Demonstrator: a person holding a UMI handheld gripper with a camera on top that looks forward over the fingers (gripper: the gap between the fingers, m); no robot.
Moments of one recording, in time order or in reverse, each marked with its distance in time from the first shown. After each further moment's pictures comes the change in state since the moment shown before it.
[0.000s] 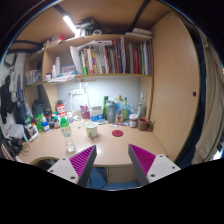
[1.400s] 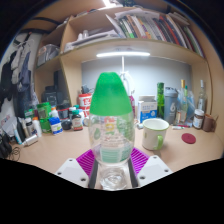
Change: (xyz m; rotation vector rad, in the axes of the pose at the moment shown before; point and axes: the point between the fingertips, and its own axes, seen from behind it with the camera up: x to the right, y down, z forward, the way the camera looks) arm -0.295 0.073 0.337 0.090 -0.254 -0.031
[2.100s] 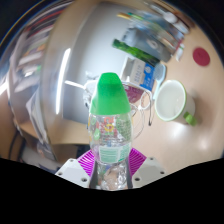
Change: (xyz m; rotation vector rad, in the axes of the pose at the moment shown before) arm -0.017 -0.122 0.060 -0.190 -0.273 1.162
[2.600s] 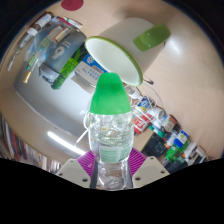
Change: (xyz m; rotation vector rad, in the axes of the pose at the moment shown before) arm -0.045 -0.072 0.020 -0.025 -0.328 1.158
